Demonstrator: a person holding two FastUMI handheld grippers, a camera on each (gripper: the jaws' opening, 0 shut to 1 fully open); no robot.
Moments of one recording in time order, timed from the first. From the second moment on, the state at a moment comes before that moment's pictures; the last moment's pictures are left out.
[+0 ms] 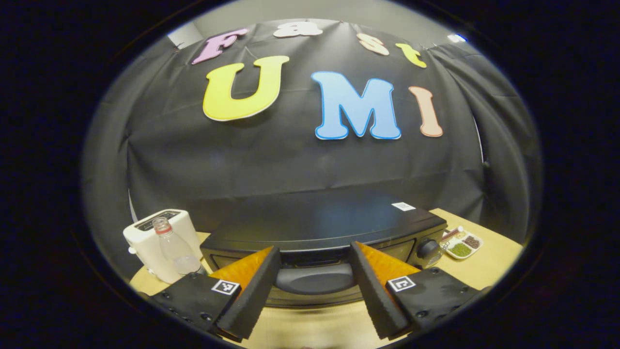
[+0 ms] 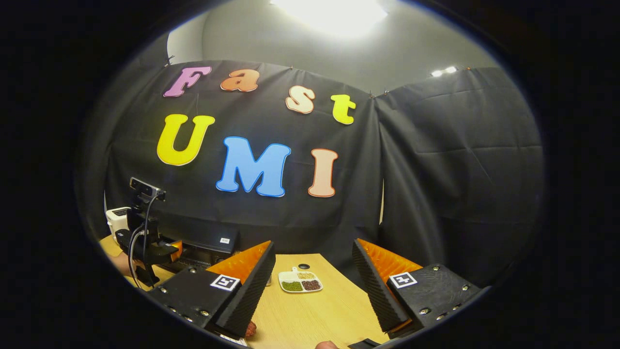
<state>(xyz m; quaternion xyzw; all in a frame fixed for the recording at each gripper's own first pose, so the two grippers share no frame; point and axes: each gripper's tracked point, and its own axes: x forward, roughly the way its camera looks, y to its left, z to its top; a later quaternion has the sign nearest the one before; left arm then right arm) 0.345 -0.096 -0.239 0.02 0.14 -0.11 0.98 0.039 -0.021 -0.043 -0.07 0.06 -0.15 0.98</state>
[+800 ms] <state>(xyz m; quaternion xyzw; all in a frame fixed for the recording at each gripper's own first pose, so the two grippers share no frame) 0.264 -0.088 -0.266 0.02 0.18 -0.09 0.98 0.029 -0.026 -0.035 -0.07 0.05 -0.10 0.99</state>
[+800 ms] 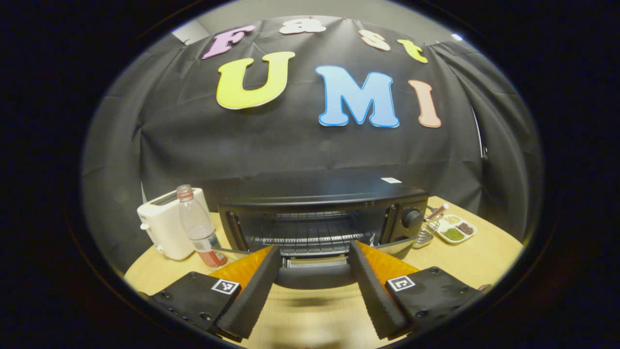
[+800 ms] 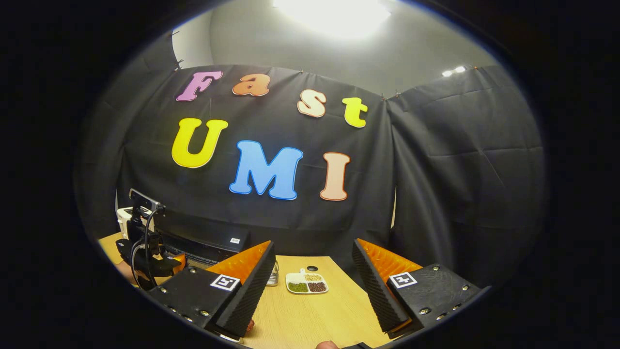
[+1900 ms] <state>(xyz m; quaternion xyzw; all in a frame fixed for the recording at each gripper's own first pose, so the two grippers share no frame) 0.194 -0.083 -0.346 0.02 0.28 -0.06 0.96 0.006 -0.037 -0.052 -0.05 0.08 -0.08 0.99</state>
